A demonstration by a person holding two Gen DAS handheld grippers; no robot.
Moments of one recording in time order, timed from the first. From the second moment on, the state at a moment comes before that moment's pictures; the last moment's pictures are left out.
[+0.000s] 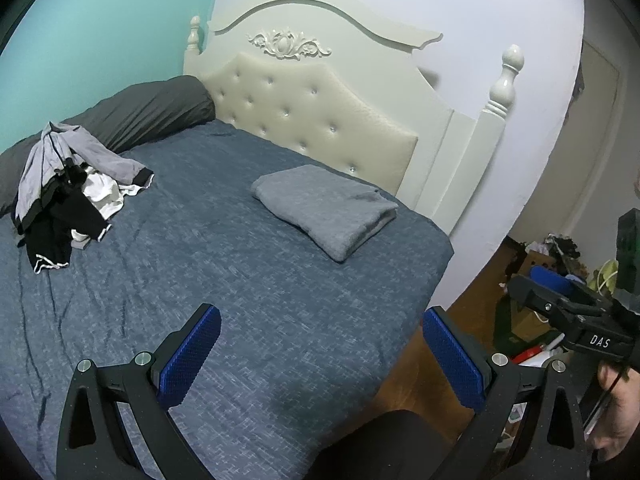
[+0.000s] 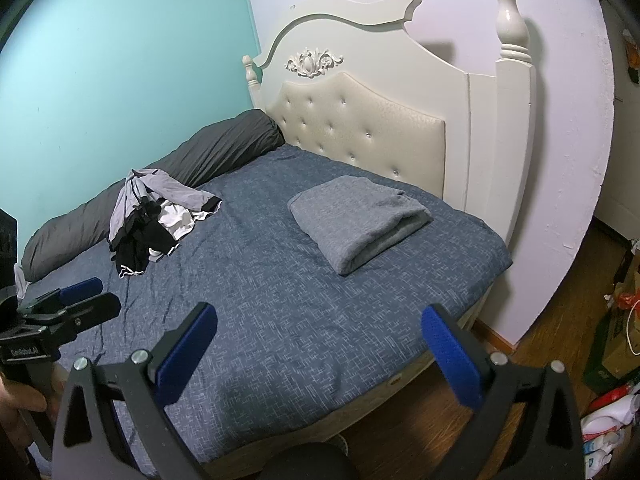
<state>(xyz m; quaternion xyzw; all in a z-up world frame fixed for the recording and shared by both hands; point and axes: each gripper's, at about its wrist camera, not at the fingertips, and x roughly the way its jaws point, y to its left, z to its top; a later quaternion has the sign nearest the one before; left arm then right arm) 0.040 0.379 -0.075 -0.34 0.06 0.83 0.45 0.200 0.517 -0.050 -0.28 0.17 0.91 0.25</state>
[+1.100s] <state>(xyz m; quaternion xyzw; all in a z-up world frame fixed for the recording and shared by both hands) 0.039 0.376 -0.071 -0.33 0.07 0.83 0.44 0.195 0.520 -0.059 -0.29 0.17 0.91 0.25</state>
